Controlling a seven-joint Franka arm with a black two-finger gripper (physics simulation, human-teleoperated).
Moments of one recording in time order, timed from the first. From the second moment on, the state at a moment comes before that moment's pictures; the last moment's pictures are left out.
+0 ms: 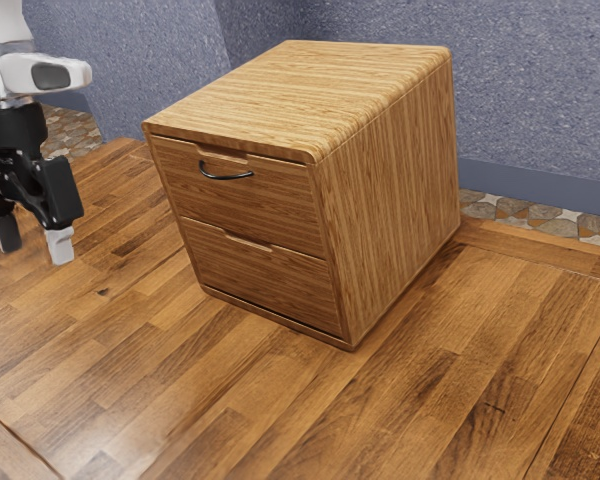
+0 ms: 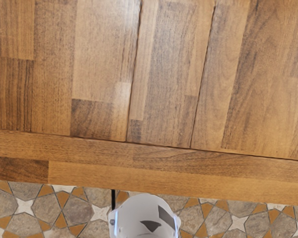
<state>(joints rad) 0.00 -0.17 0.18 -1.37 -0.01 0.95 0.04</state>
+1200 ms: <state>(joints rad) 0.04 -0.42 0.06 -1.96 0.07 1.91 1.04</state>
